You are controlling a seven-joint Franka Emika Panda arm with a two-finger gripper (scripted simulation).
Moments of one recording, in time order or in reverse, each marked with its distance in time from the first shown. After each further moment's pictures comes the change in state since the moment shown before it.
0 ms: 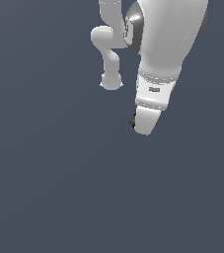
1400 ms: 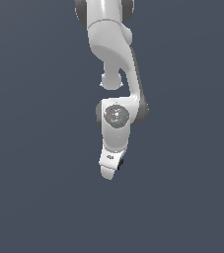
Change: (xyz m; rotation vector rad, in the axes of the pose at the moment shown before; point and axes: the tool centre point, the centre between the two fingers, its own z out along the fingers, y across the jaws) arm -0.075 0.063 0.235 -0.004 0.001 0.001
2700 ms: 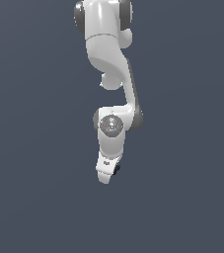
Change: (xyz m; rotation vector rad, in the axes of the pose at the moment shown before) arm -0.011 0.010 0.035 0.000 0.001 -0.001
